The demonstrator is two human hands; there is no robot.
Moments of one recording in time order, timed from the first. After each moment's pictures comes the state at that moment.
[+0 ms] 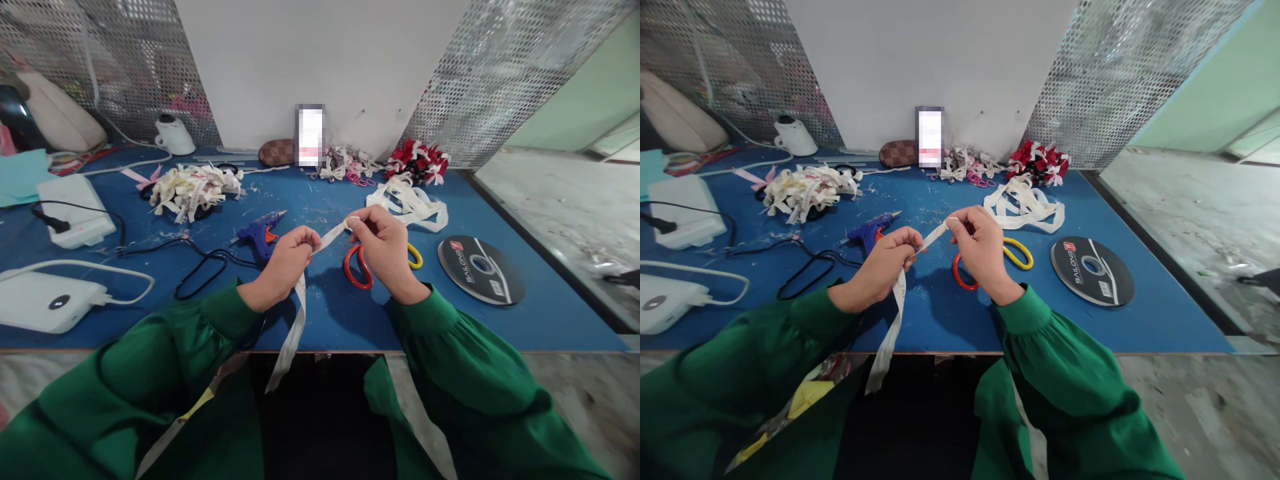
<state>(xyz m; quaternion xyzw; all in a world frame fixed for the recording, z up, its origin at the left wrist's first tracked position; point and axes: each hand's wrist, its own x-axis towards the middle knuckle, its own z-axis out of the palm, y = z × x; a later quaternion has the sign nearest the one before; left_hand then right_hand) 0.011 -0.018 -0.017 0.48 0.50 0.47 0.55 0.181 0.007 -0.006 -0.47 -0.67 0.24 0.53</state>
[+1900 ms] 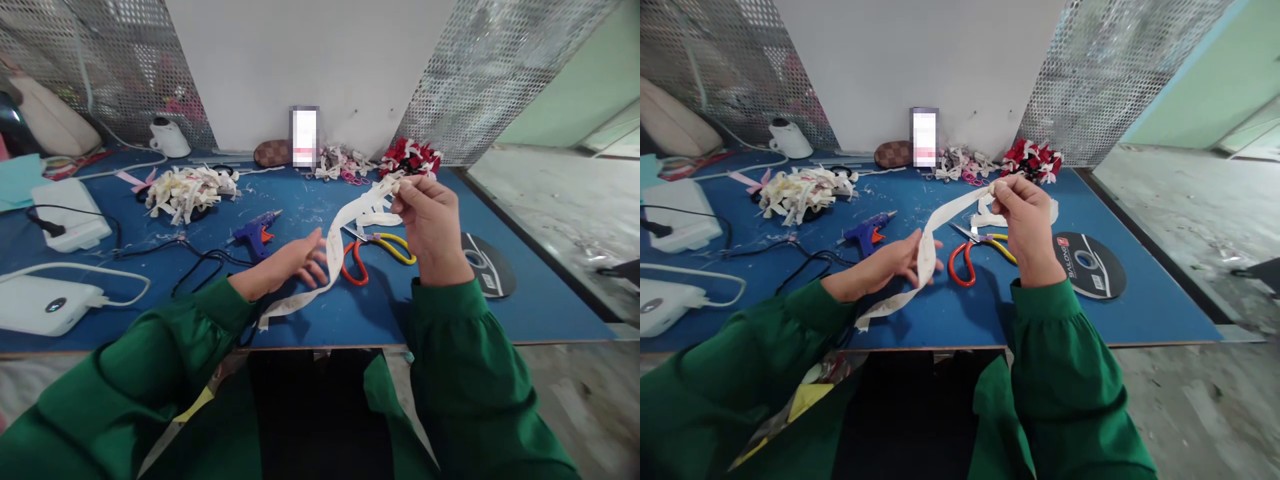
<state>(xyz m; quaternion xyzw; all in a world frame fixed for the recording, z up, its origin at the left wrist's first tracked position) -0.003 -0.008 -0.014 0.51 0.41 0.27 0.71 0.236 0.035 0.019 -0.36 -0.54 0.39 0.65</state>
